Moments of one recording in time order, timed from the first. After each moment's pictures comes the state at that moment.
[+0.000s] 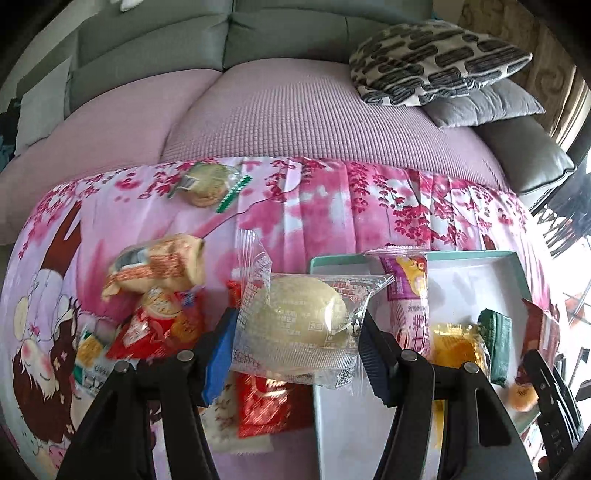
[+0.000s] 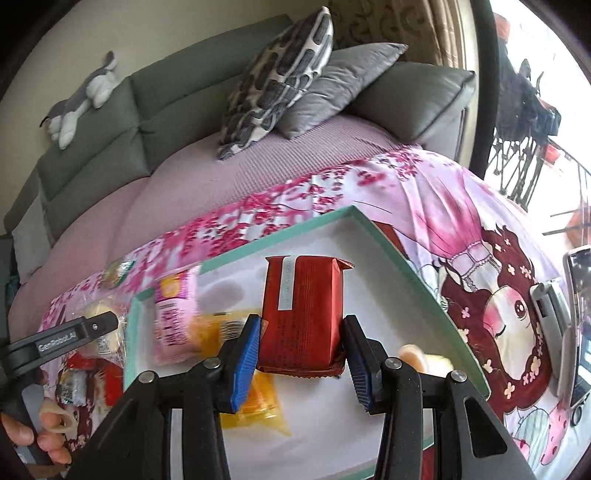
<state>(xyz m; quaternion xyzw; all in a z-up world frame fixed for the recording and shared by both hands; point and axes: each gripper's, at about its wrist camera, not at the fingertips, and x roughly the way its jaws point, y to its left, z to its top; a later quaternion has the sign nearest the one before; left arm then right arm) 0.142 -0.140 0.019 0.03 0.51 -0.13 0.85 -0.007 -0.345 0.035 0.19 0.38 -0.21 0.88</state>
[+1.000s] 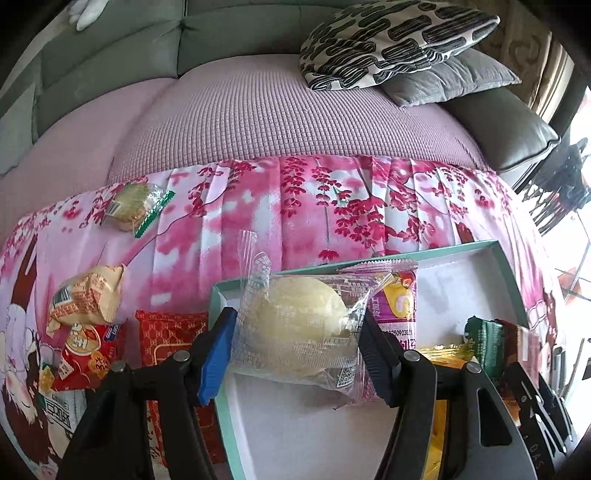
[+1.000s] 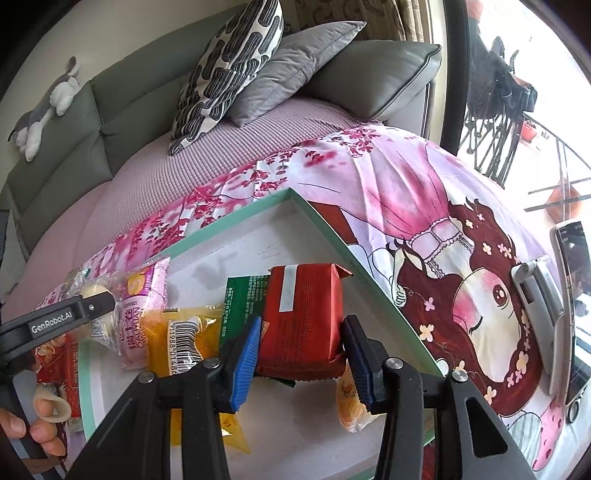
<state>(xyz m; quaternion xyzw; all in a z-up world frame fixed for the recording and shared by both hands) 0.148 -0.198 0.006 0.05 0.51 -0.18 0.84 -0.014 -0.382 0.011 0.20 0.40 -0.25 0.86</state>
